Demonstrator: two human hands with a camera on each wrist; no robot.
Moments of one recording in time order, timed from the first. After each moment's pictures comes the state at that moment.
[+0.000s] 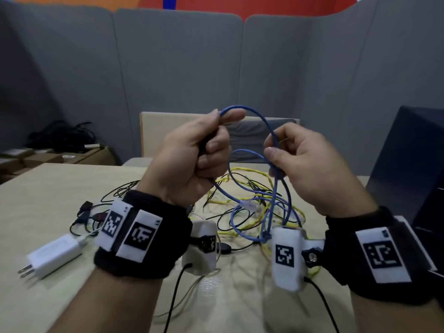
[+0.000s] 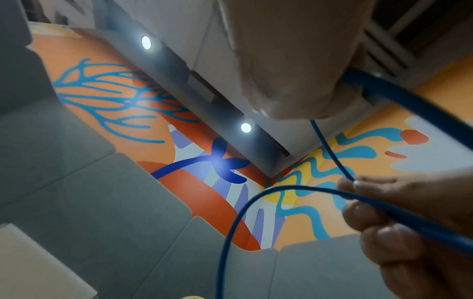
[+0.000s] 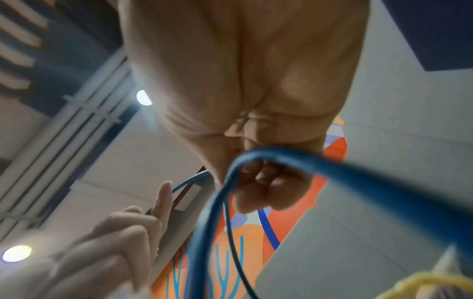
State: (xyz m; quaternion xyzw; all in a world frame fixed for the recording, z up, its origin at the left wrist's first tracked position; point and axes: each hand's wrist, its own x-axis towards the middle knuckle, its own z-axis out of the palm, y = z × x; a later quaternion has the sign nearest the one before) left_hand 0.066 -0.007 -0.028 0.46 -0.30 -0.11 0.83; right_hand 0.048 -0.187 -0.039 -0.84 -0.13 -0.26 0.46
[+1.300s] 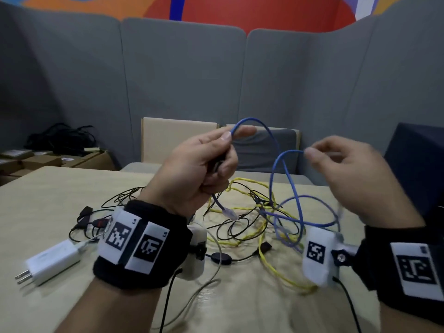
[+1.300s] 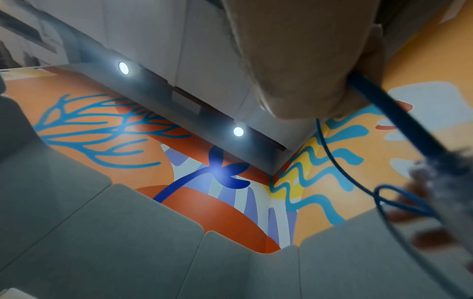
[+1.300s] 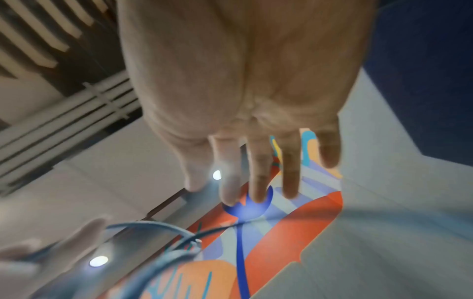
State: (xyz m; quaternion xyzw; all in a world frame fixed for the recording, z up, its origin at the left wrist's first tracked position) left_hand 0.074 -0.002 -0.034 0.51 -0.31 -0.09 0.79; right_hand 0.032 -0.222 -0.022 -0.88 -0.04 -0.35 0.33
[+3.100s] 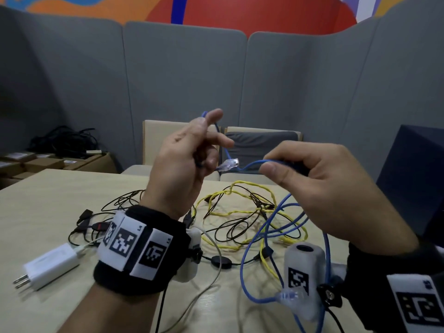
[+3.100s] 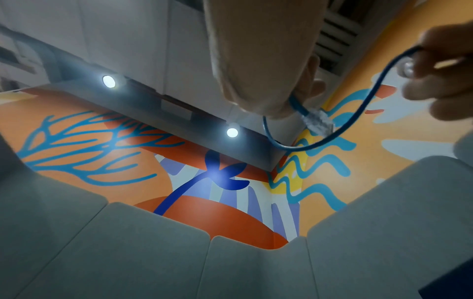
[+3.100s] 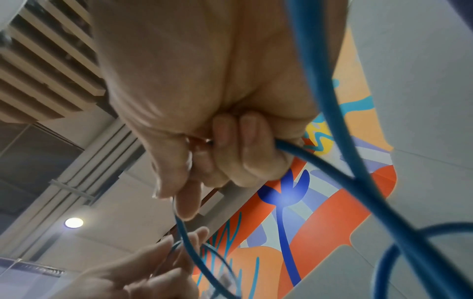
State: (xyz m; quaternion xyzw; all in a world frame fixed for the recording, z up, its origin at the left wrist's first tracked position) left_hand 0.078 -0.005 -0.032 0.48 -0.23 0.09 0.84; right_hand 0.012 -0.181 -0.017 -0.86 -0.26 -0.29 0.34
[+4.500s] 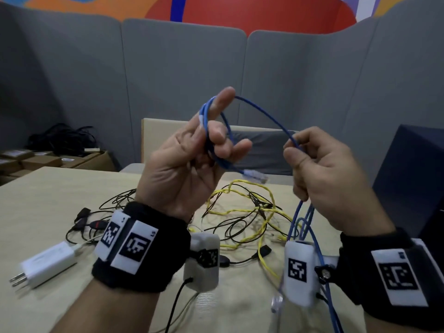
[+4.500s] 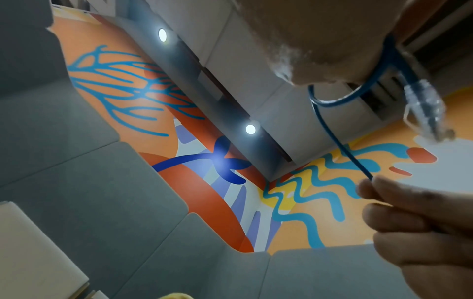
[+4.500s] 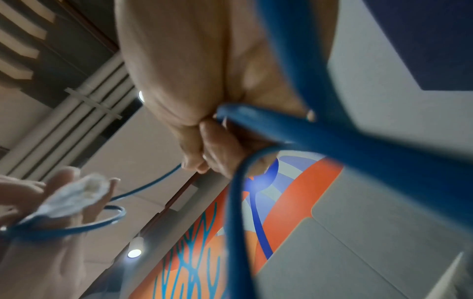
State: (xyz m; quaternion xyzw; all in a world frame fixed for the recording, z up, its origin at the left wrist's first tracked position) left_hand 0.078 0.002 -0.040 0.16 -0.45 -0.22 0.85; right_hand 0.039 -0.198 -0.032 -0.79 -0.16 -0.28 0.53
